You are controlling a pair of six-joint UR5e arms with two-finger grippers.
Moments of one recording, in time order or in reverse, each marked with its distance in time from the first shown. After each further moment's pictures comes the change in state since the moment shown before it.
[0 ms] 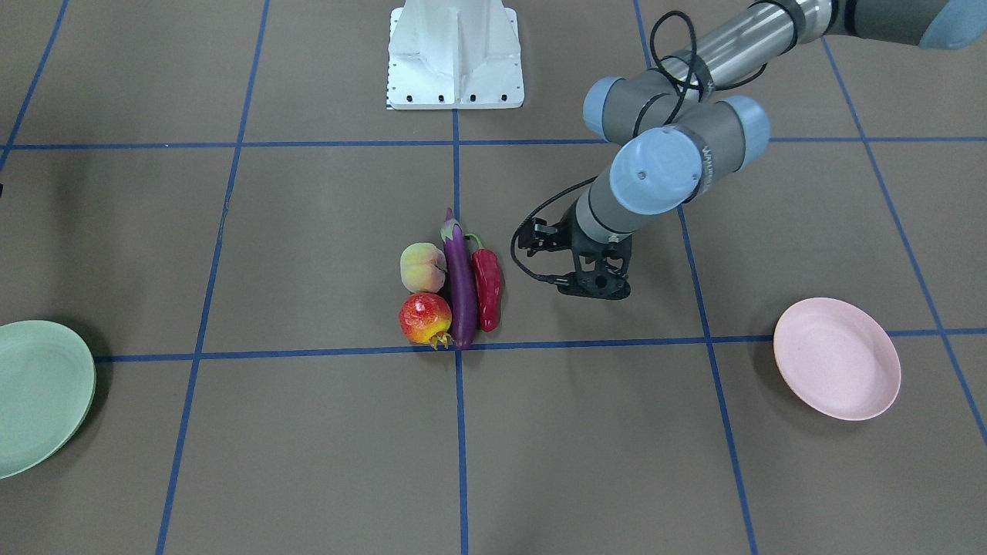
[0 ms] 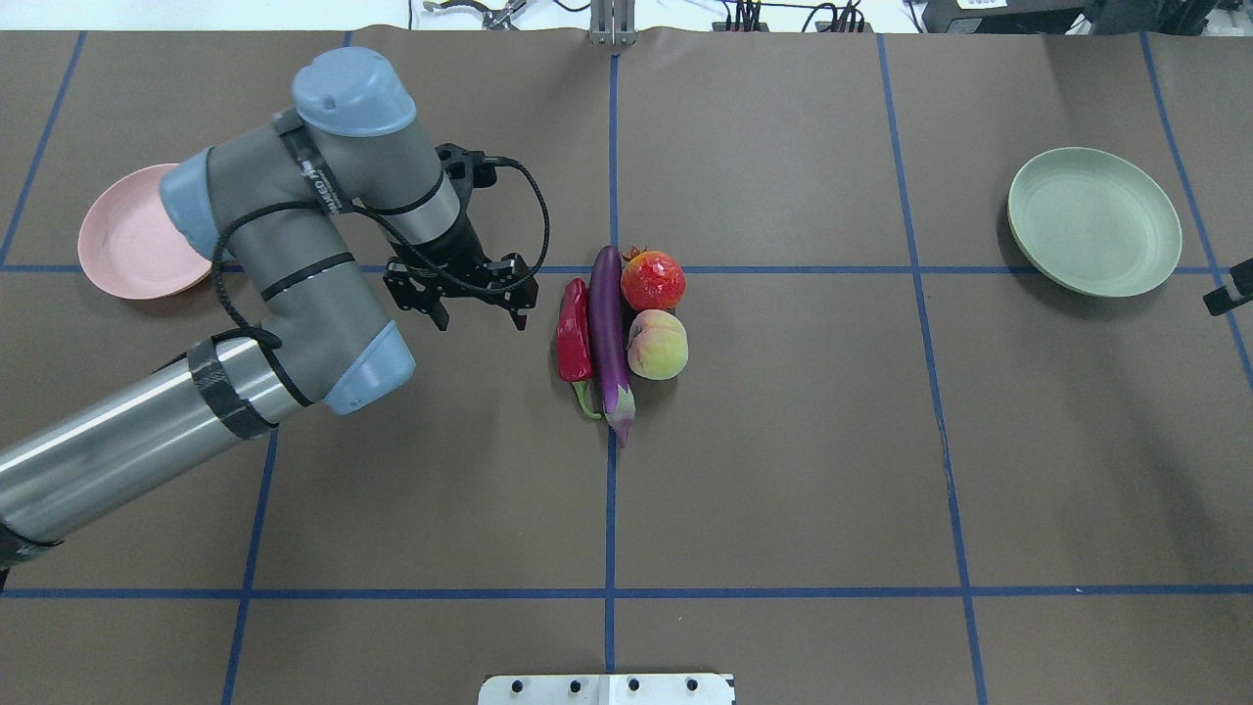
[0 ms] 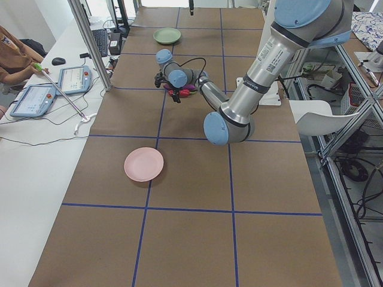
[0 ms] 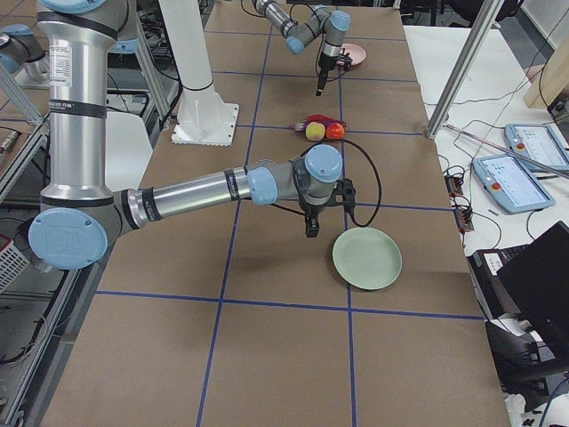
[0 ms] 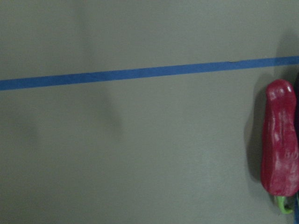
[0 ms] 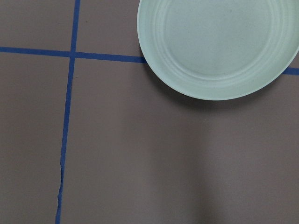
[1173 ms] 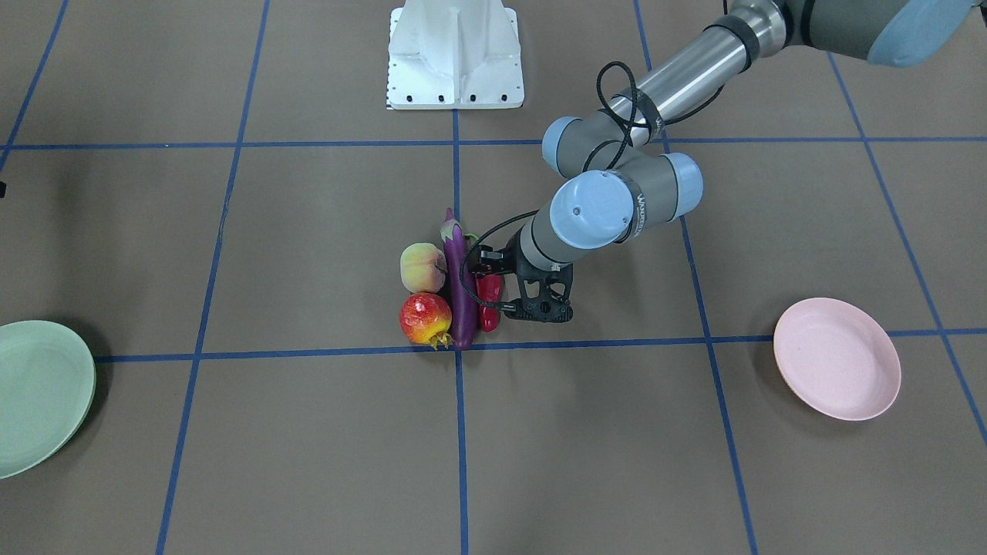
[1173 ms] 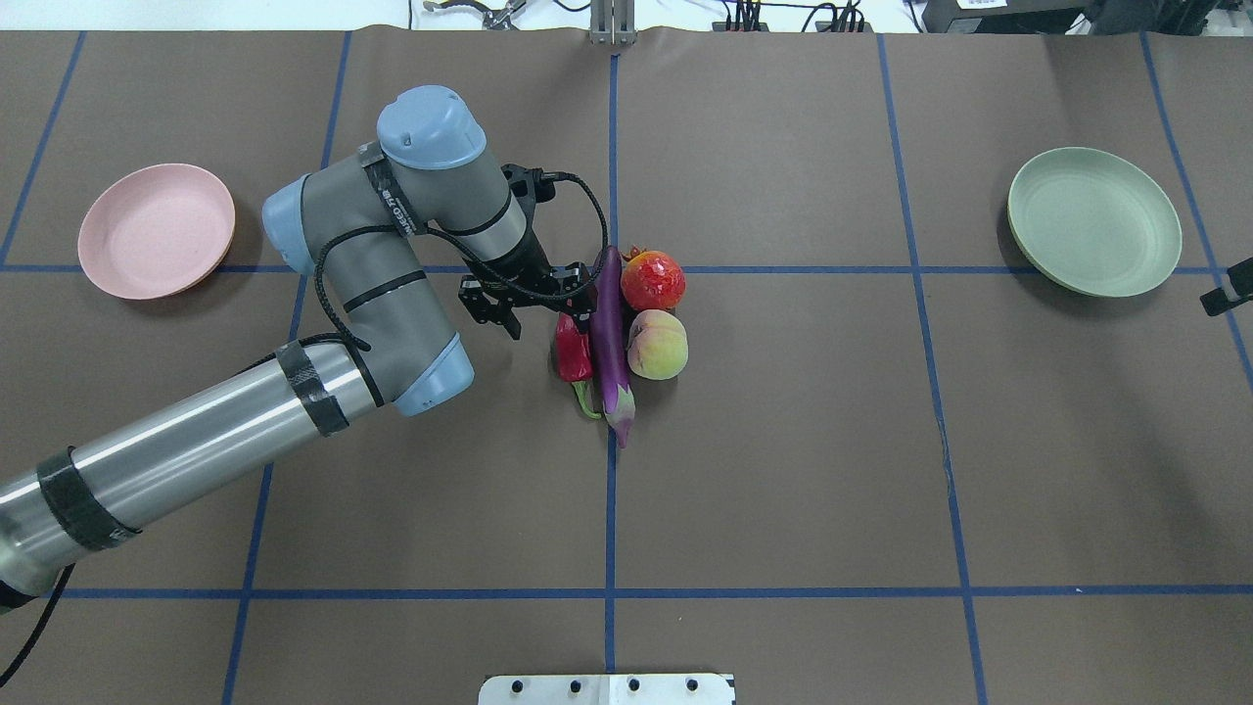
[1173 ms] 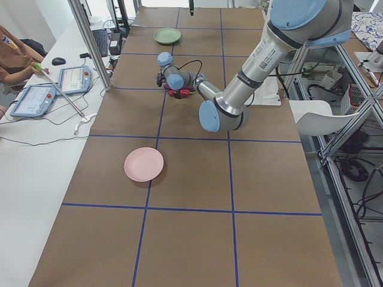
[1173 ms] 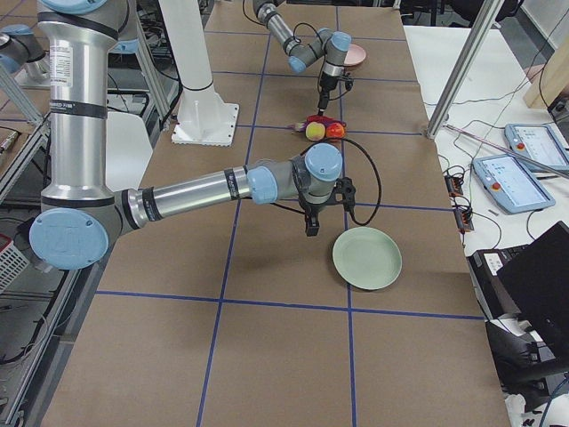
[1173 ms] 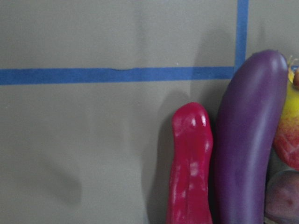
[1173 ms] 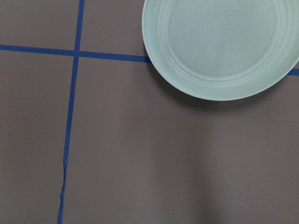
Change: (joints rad) left arm 0.035 -0.080 0.215 -0.291 0.002 -0.144; right arm -0.003 0.000 0.004 0.001 0.000 0.000
